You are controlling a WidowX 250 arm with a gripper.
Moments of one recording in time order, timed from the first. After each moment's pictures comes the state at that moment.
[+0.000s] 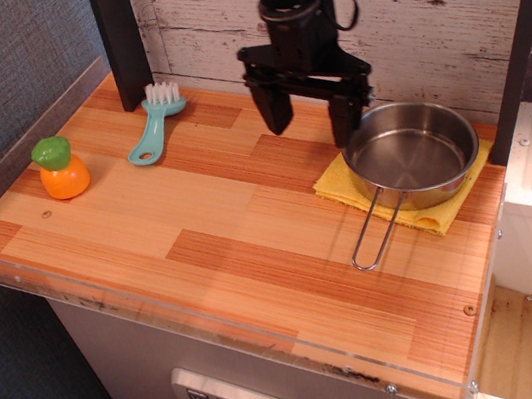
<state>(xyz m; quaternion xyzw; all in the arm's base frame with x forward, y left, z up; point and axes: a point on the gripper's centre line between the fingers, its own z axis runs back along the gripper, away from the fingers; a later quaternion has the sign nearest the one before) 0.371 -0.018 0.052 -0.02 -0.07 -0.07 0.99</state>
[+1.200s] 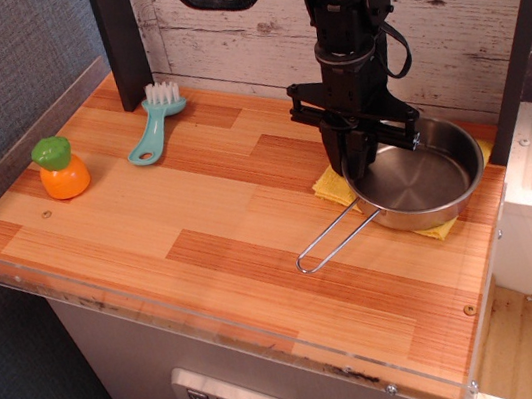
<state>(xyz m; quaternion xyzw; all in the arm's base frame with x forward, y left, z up) 0.373 -0.046 0.020 -0.01 -0.05 -0.10 0.99</state>
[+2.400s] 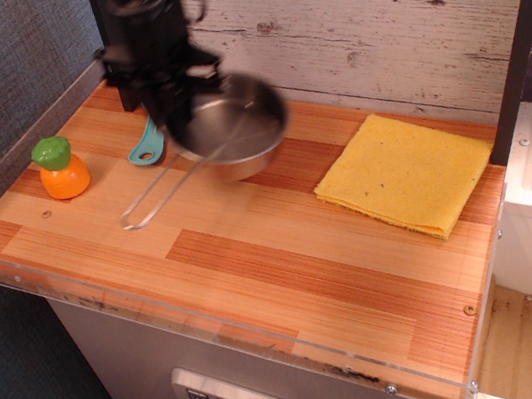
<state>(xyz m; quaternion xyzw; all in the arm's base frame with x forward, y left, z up) 0.340 0.119 0.048 0.01 -0.02 0.06 1.00</state>
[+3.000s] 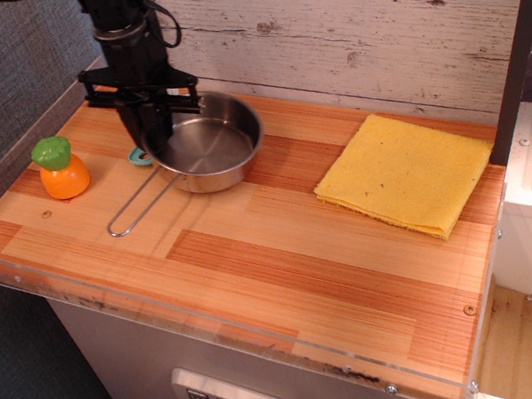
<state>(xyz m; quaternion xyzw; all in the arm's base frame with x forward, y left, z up) 0.352 0.122 0.031 0.01 -0.02 0.04 1.00</state>
